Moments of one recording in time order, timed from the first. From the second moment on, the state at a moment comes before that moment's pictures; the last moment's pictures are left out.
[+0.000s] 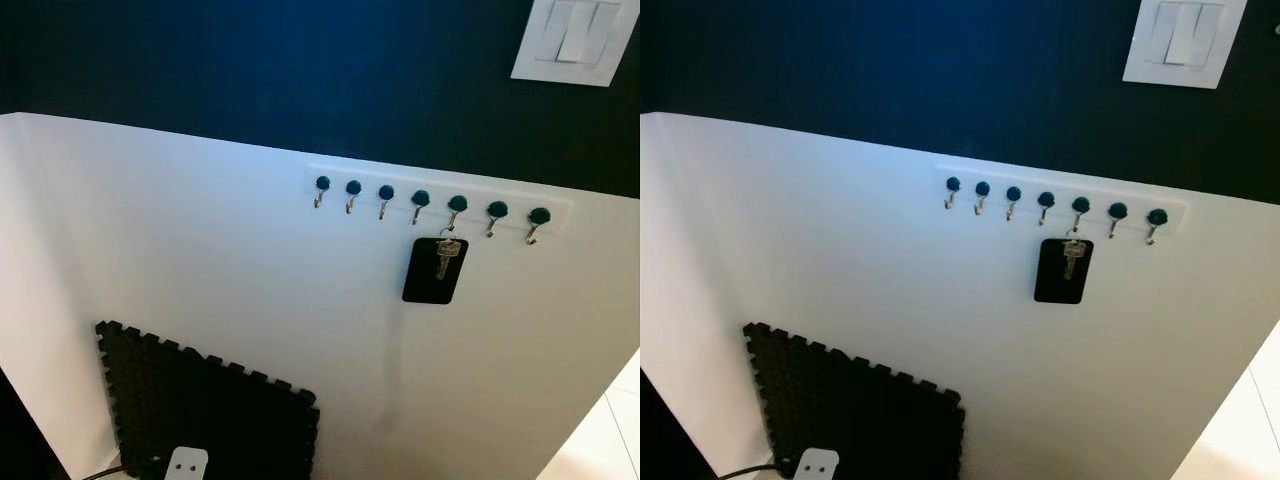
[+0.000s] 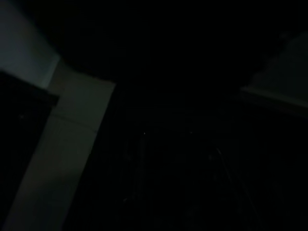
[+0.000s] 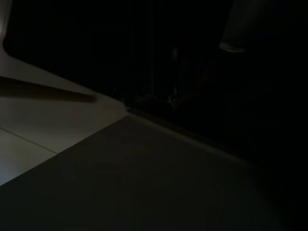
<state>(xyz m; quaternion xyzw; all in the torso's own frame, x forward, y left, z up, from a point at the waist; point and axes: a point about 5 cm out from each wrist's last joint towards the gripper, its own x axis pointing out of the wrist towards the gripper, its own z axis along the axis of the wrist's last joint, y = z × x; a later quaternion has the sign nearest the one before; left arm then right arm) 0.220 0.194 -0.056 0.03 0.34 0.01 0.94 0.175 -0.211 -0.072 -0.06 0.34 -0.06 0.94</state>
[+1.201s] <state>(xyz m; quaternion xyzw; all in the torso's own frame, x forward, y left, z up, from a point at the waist) 0.220 0.191 -0.056 0.02 0.34 -0.02 0.94 0.179 -0.210 -0.071 -0.04 0.33 -0.07 0.94</state>
